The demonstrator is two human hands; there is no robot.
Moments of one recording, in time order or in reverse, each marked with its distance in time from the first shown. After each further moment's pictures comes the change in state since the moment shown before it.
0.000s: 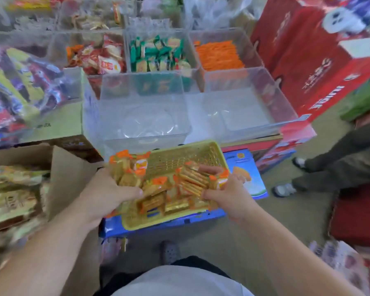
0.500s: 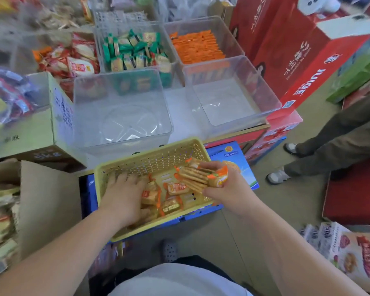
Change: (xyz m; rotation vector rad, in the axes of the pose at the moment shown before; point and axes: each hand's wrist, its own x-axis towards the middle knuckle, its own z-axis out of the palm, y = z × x) left_hand 0.067 -0.022 0.074 1.470 -0.118 0.206; right_hand -0.004 0.006 -0.044 -0.137 0.076 -0.035
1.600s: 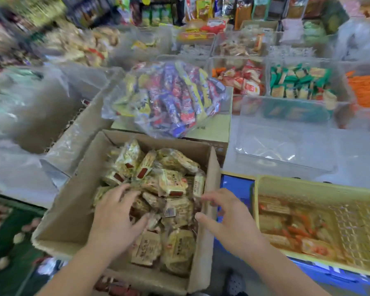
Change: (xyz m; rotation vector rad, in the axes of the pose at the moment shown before) left_hand -0.266 -0.219 0.086 -0.428 0.432 -0.677; right_hand -0.034 -0.093 0.288 -0.448 -0.456 -0.556
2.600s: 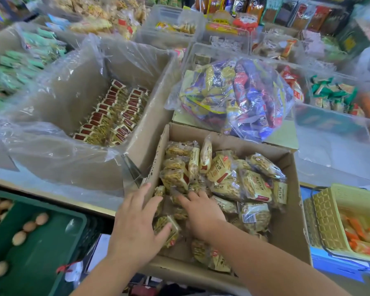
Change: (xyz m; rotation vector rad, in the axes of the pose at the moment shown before) left_hand 0.008 -0.205 -0.008 -0.144 -0.007 0.078; right_hand 0.148 -0.109 0.262 -0.927 -0.384 0.018
